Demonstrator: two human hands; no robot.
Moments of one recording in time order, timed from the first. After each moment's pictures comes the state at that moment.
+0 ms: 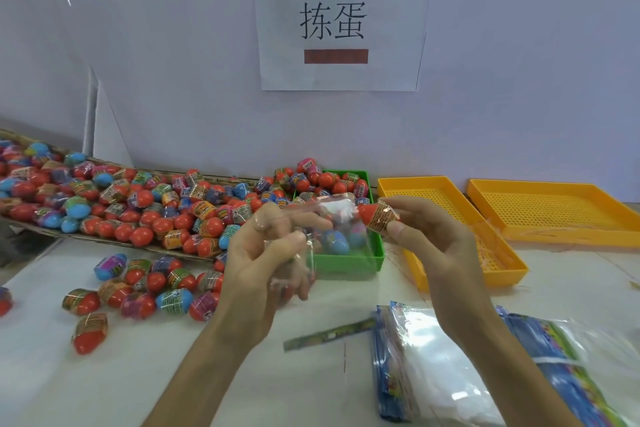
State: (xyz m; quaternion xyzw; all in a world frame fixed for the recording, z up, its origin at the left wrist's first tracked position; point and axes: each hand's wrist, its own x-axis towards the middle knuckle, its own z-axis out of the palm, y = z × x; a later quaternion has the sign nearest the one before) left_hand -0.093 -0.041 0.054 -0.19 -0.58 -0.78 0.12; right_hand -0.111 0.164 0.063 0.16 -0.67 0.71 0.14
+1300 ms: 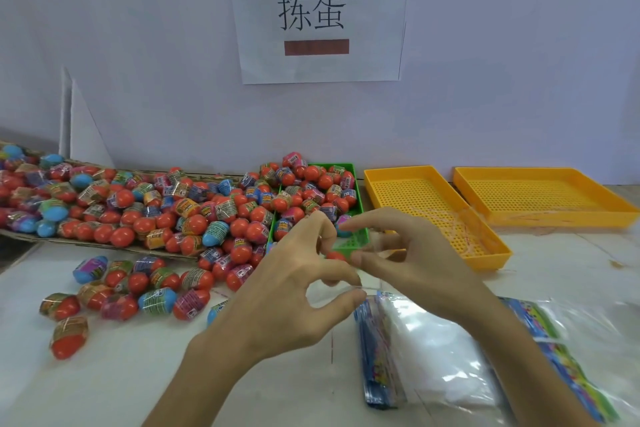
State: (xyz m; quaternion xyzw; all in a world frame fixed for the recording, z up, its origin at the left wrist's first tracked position) left_hand -0.089 -0.021 0.054 -0.33 -0.88 -0.30 0.16; right_hand -0.112 0.179 0.064 0.23 -0.84 0.49 0.06
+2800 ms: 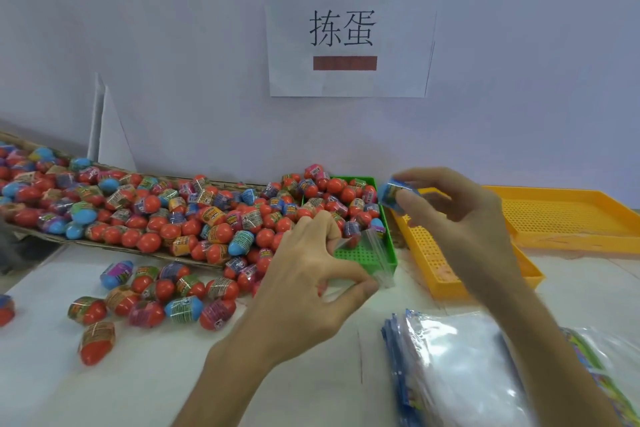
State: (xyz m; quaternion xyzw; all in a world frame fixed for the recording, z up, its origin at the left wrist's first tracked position) left_hand -0.099 -0.037 0.051 -0.28 -0.87 -0.32 0.24; right_hand -0.134 0.165 0.088 0.20 -0.73 0.61 0.22
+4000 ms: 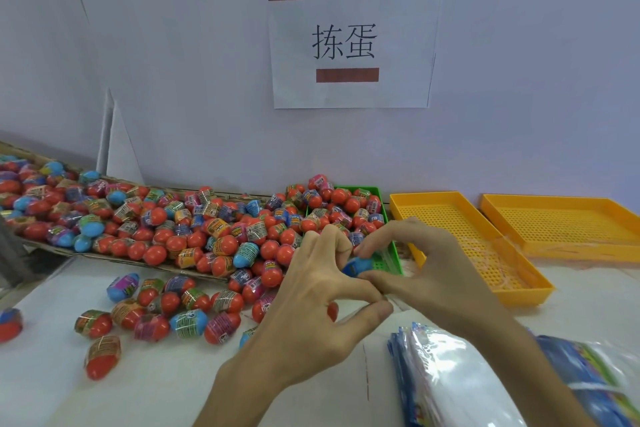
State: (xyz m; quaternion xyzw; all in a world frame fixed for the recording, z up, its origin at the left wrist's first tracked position) left_hand -0.097 -0.032 0.047 -0.29 -0.87 -0.34 0.21; right_hand -0.124 0.153 0.074 0.28 -0.84 0.45 0.14
